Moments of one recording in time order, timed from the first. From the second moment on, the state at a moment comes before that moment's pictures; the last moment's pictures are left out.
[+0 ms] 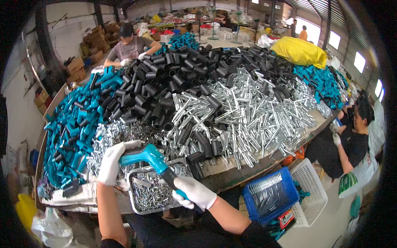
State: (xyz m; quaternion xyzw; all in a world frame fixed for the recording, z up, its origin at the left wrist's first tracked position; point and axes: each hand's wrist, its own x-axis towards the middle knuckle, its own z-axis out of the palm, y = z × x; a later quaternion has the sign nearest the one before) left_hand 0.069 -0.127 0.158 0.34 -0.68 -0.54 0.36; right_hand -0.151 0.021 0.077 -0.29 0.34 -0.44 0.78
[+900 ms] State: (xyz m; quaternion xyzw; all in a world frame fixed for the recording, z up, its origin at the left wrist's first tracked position) left_hand 0.025 -0.081 0.119 0.05 -0.39 -0.82 0.41; right_hand -0.107 0.031 0.070 -0.33 0.38 -0.39 0.77
